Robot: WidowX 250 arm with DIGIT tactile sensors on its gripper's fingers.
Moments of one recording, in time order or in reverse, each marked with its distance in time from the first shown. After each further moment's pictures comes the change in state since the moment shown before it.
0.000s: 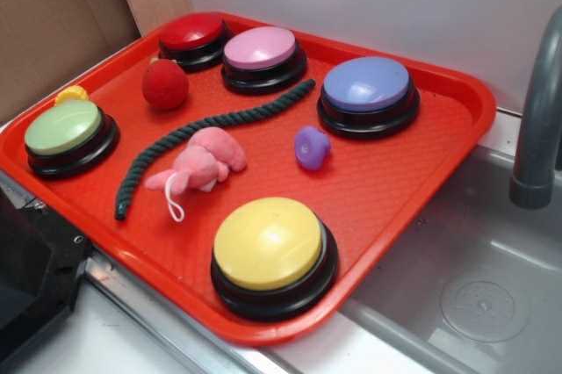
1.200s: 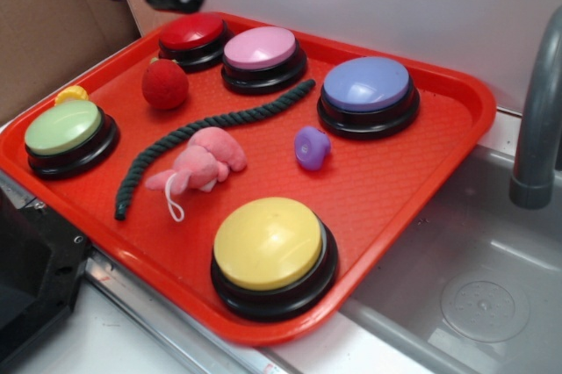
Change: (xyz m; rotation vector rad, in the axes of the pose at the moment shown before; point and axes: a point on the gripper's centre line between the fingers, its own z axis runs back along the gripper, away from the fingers) arm 0.072 -0.029 -0.085 -0.050 -0.090 0.076
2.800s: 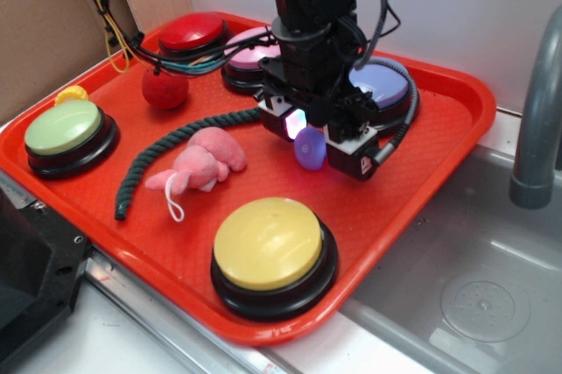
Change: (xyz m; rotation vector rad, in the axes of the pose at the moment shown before) arm 0.023 -0.054 -0.149 0.092 0.156 -0.098
